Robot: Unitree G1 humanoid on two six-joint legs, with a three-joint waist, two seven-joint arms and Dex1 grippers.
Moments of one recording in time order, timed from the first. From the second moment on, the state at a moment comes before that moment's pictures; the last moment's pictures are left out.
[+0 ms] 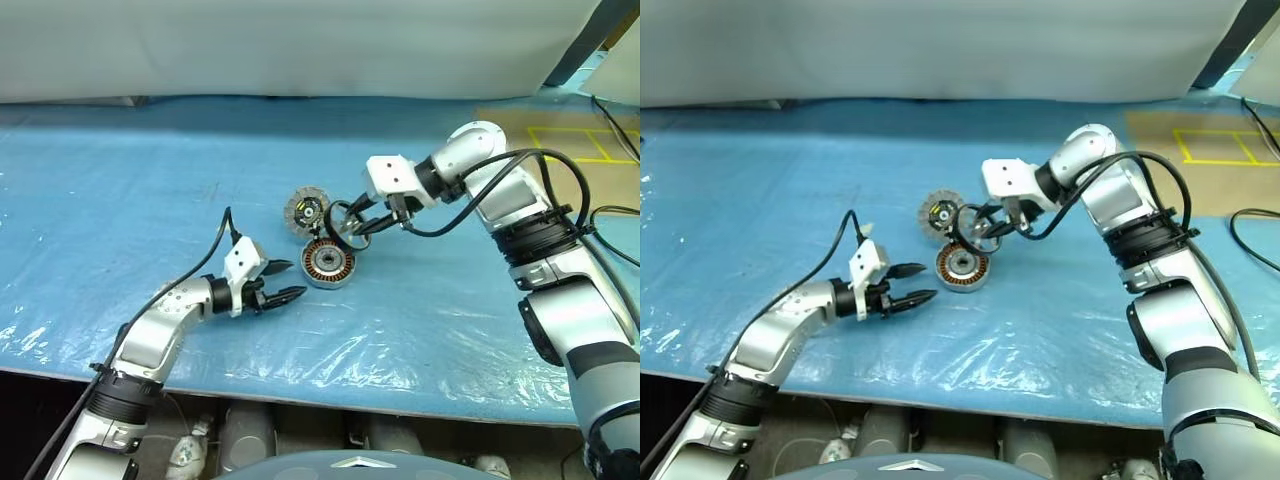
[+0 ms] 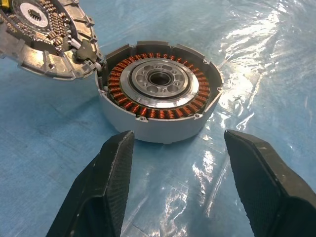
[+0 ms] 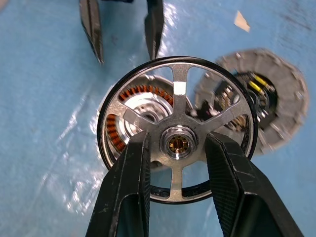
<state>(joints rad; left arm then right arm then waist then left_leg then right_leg) -0.20 0.47 -0.15 -0.09 -0.31 0.30 -0.92 -1.01 -0.59 0.42 0.31 -0.02 0.16 1.56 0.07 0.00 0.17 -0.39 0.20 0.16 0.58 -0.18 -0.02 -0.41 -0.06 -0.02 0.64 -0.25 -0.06</state>
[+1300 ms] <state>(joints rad) -0.21 0.55 -0.09 -0.17 -0.36 0.27 -0.97 -0.95 -0.52 0.44 0.46 -0.03 0.16 1.46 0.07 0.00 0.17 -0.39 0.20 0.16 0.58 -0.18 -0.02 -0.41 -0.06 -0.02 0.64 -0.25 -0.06</state>
